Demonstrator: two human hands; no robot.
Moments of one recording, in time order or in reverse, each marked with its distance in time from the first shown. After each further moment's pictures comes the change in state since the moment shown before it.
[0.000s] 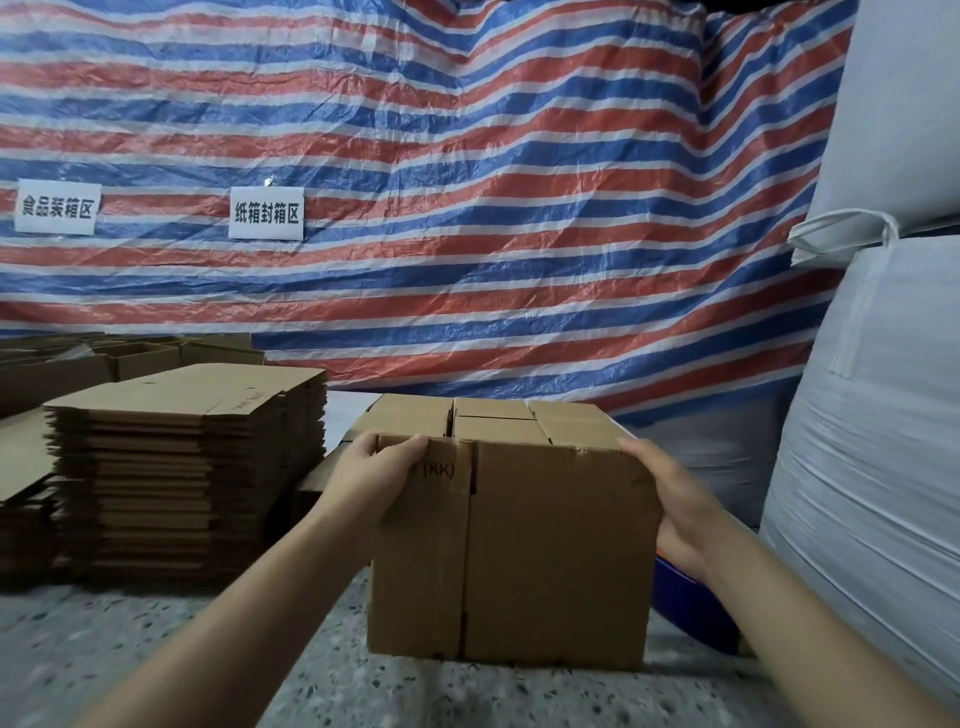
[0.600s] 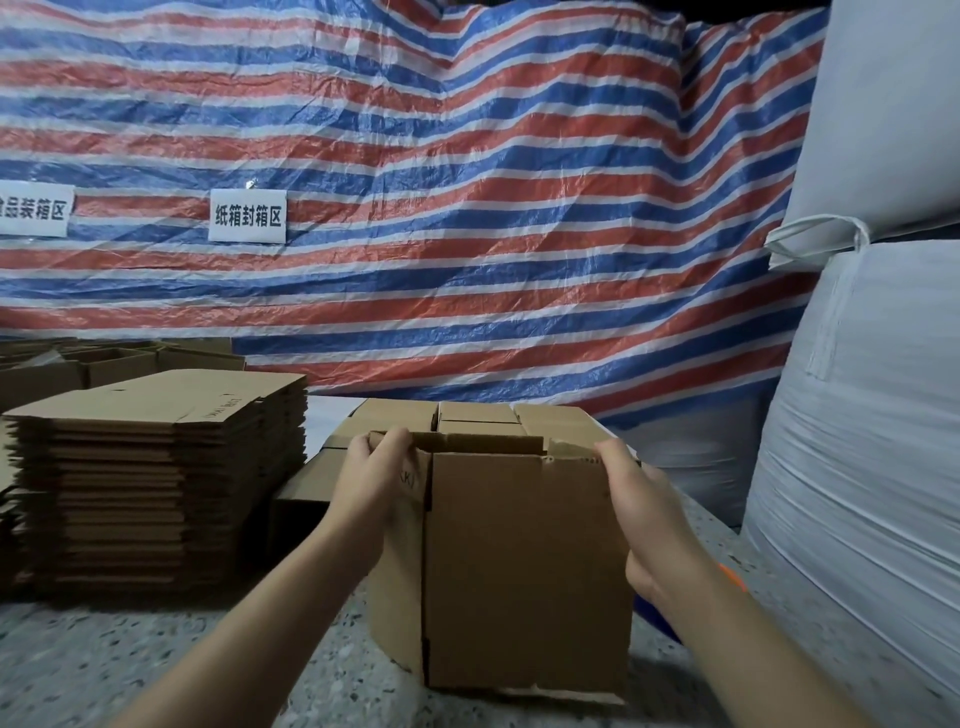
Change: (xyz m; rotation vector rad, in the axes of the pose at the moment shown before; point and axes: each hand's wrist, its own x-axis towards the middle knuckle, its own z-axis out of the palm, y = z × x) left_hand -0.008 0.007 0.023 -0.004 0.016 -0.001; right_hand -0.031 -0.009 0.038 -0.121 0.232 -0.008
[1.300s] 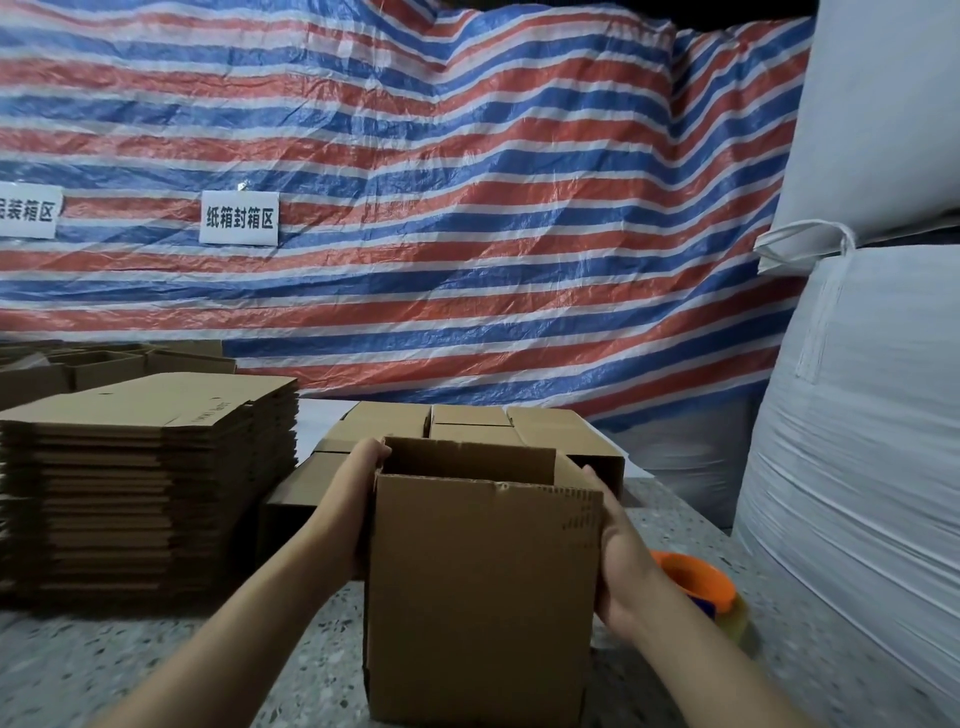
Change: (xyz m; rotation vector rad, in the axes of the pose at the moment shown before) left_hand -0.006 -0.005 -0.018 -0.160 -0.223 -0.283; right_hand -0.005 0.029 0.001 0.313 -0.190 0.165
